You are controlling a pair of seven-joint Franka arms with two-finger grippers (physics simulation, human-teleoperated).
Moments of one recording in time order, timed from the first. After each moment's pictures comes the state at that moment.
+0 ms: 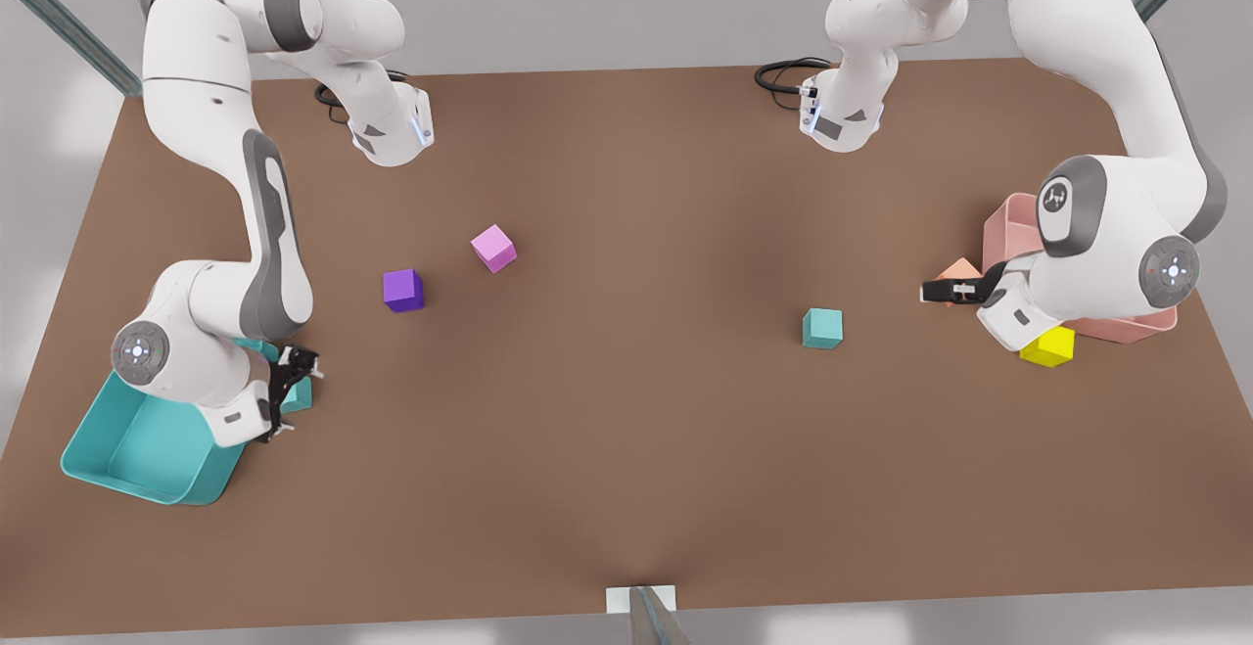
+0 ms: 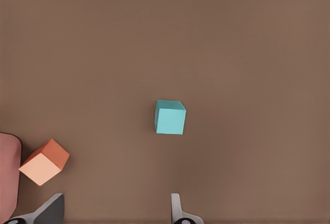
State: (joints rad) left arm 0.06 0.32 -0.08 -1.45 -0.11 1.45 0.02; right arm 0.08 0.46 -0.13 -1.60 0.14 1.99 -1.28
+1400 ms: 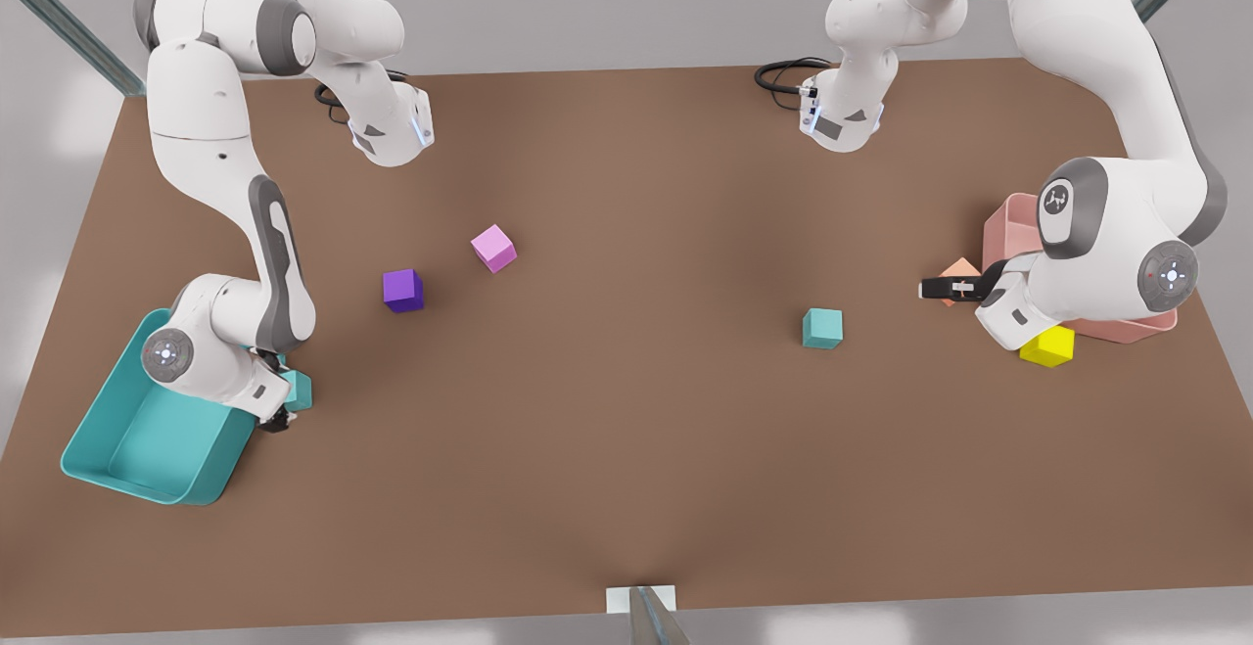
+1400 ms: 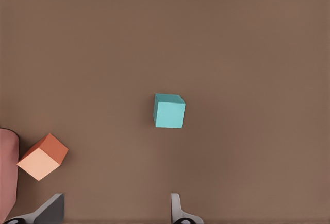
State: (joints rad) left arm 0.06 0.32 -0.08 -1.45 -0.12 1.42 0.03; right arm 0.04 0.53 -0.21 -1.84 0.08 2.29 -2.04
